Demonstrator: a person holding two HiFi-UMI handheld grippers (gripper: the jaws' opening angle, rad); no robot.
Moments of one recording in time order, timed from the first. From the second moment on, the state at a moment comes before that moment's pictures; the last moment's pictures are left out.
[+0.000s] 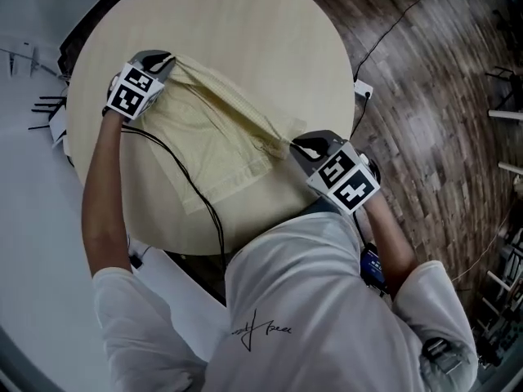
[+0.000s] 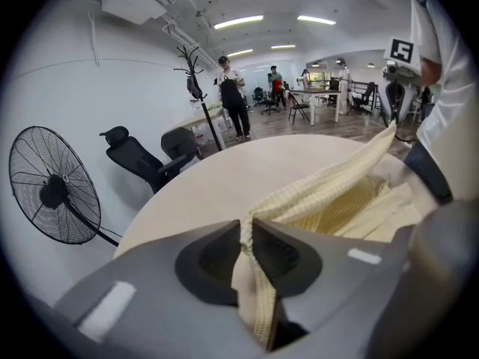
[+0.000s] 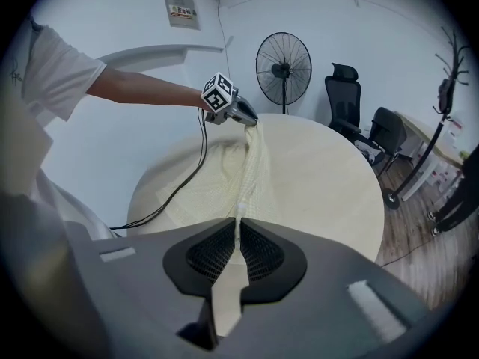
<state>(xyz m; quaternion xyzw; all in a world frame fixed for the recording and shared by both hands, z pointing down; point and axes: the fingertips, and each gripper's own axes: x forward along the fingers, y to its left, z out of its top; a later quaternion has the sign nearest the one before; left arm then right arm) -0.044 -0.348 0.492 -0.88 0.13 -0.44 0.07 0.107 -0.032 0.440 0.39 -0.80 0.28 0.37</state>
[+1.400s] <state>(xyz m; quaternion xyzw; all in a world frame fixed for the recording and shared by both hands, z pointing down) -0.123 -0.328 0.491 -0.89 0.15 -0.41 0.09 -0.083 0.020 0.439 0.20 -0.86 0.27 0.39</state>
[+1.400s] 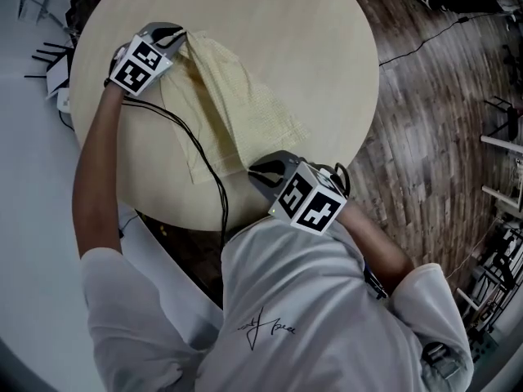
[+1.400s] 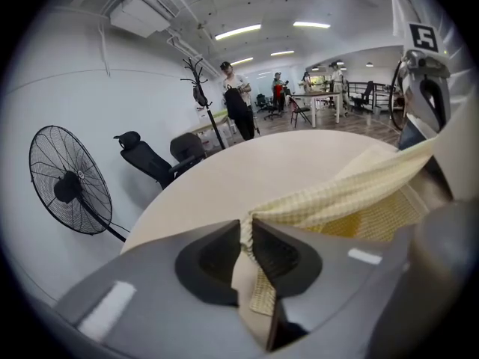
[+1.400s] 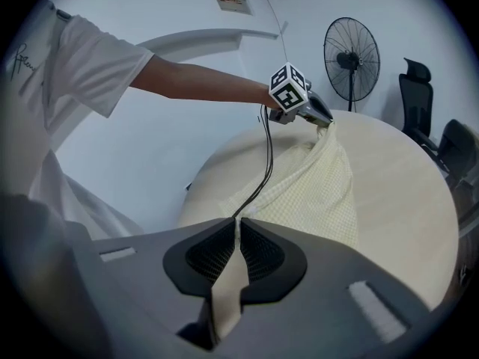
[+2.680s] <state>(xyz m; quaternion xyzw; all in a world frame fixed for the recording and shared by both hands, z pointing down) -0.166 -0.322 0.517 -0.90 0.15 -0.41 0.09 -0.193 0.034 0.462 0.08 -0.88 0.26 0.40</state>
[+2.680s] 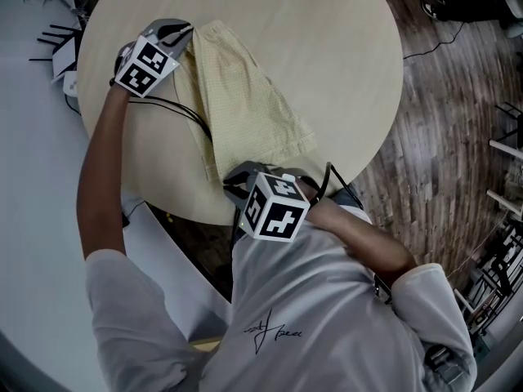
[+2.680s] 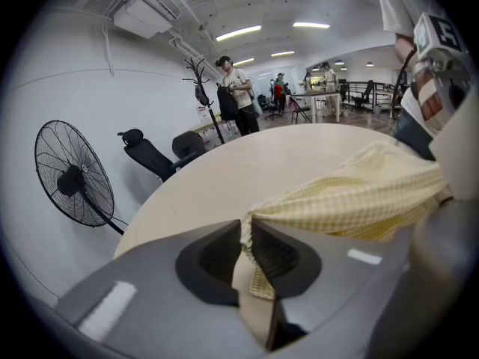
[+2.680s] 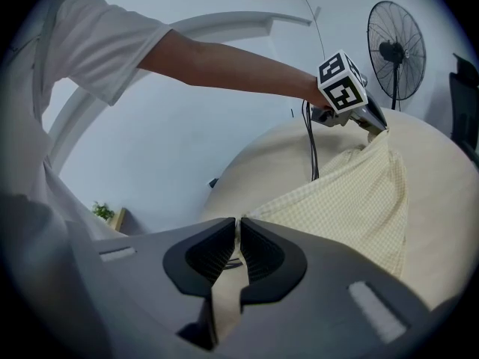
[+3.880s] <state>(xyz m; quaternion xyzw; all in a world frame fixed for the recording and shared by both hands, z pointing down) -0.210 -0.323 0.538 -0.89 0.15 -0.42 0.07 -0.243 0.031 0.522 0.02 -0.86 0.24 0.44</state>
